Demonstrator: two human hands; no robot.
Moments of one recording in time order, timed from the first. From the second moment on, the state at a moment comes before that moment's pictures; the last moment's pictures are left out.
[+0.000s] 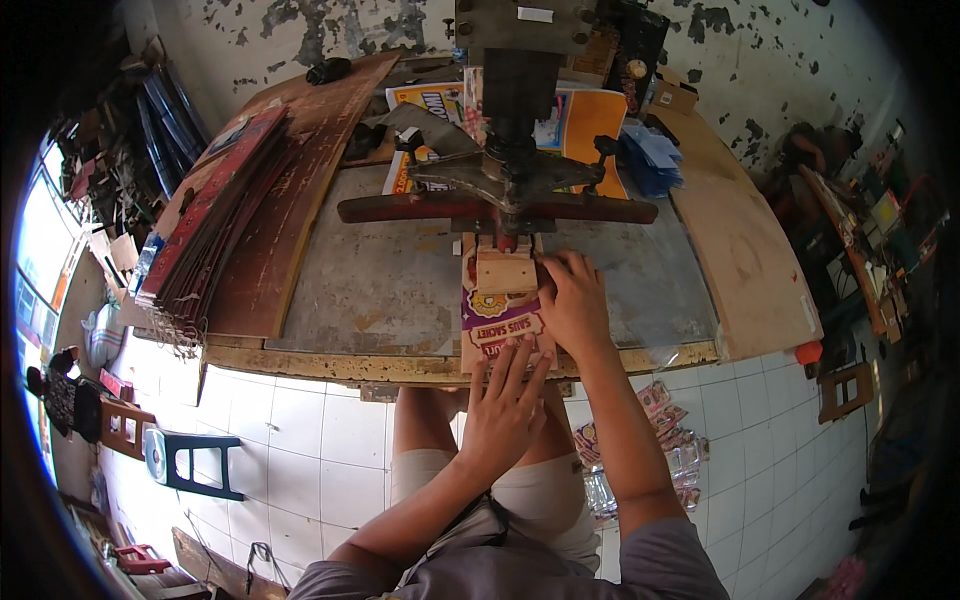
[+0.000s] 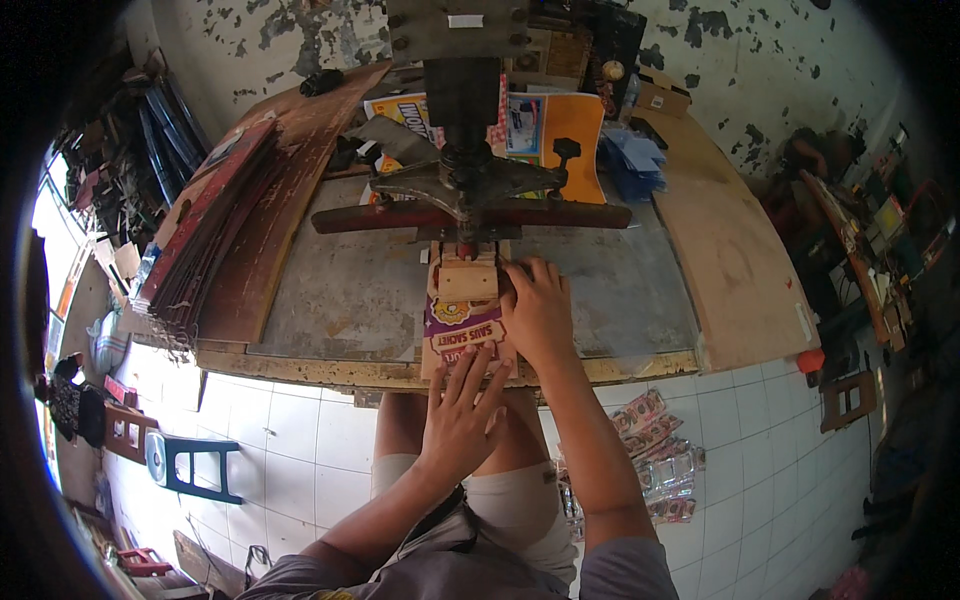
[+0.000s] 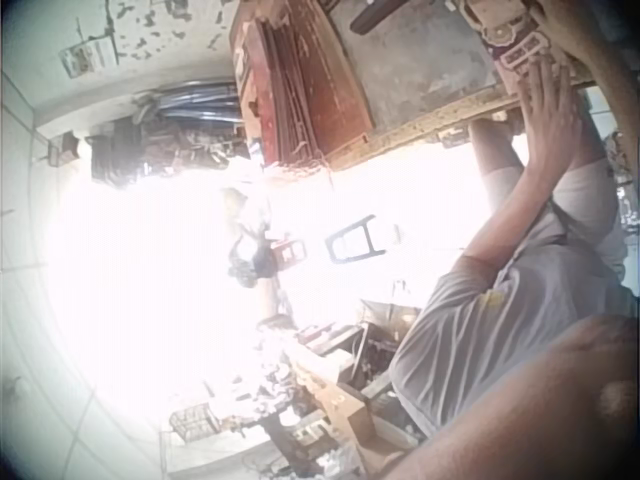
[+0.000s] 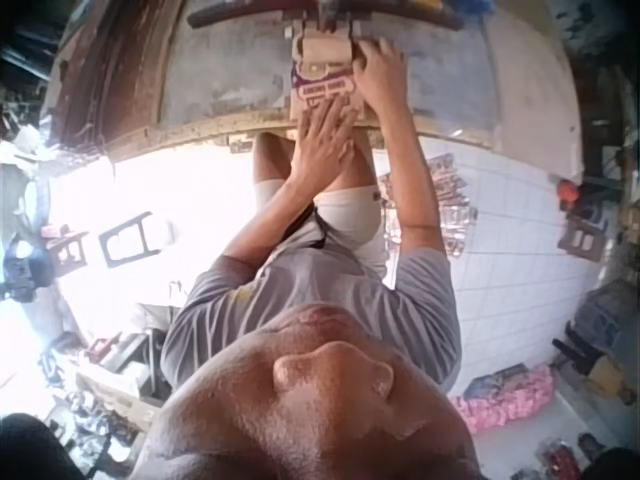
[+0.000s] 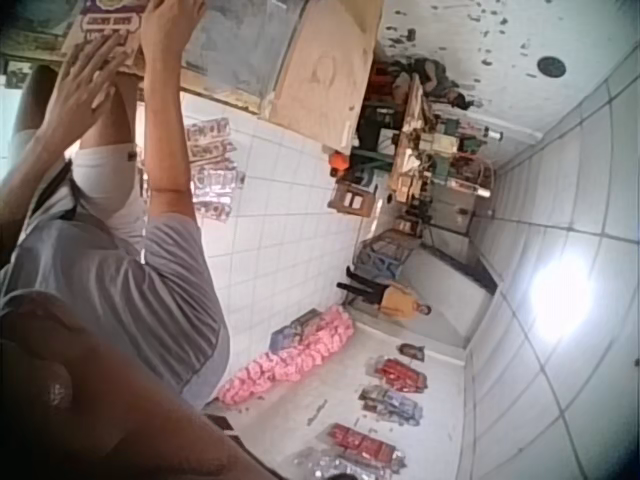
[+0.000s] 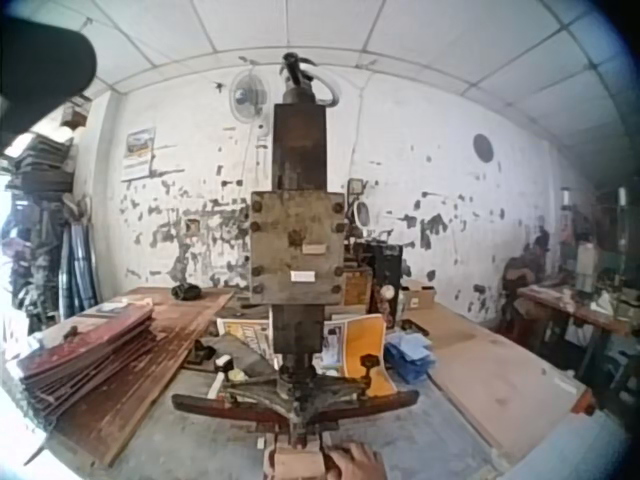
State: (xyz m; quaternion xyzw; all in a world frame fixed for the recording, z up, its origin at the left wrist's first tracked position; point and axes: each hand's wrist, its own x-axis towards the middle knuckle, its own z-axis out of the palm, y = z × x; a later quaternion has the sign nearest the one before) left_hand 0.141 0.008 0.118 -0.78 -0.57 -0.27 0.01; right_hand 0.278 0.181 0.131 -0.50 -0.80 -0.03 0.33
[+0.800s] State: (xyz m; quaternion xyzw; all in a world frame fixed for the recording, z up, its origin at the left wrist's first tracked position) left_hand 0.139 0.008 0.116 -0.78 -0.57 -0.27 0.00; right_hand 0.275 0.178 0.142 -0.48 -0.79 0.01 0.39
